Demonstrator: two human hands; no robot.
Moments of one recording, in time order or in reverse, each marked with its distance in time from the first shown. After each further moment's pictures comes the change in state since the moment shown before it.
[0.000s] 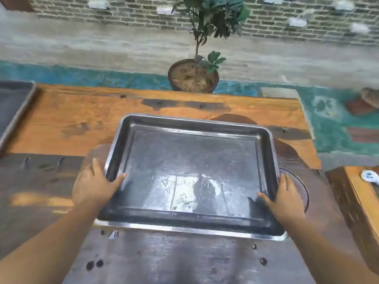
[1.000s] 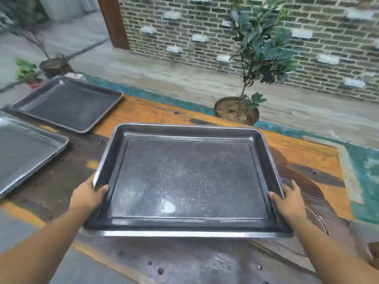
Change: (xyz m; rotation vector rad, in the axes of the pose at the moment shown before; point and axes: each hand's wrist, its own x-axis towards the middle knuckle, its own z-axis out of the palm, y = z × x) left_hand -0.166 -0.098 -0.084 -0.418 0.116 -0.349; right_hand 0.008 -0.052 -0.045 0.303 0.009 -0.203
